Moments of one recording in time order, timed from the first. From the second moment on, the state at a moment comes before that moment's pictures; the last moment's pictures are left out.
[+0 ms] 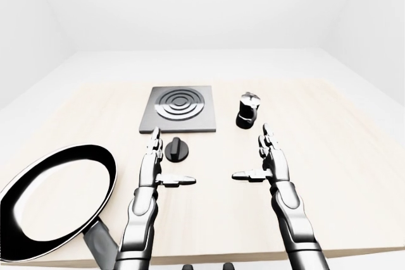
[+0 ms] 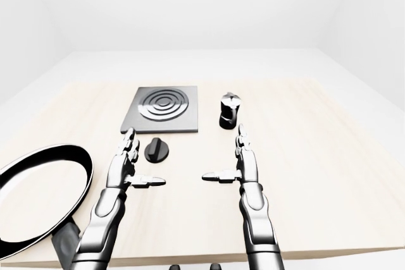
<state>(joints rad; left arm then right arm) -0.01 0.02 0.02 0.07 0.01 -0.04 -0.04 -0.02 -0.02 -0.05 0.08 0.03 -0.03 0.02</state>
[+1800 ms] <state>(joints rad) -0.10 0.02 0.03 0.32 -0.02 -0.05 -0.06 -0.03 -0.02 -0.04 0.11 0.02 -0.05 0.02</state>
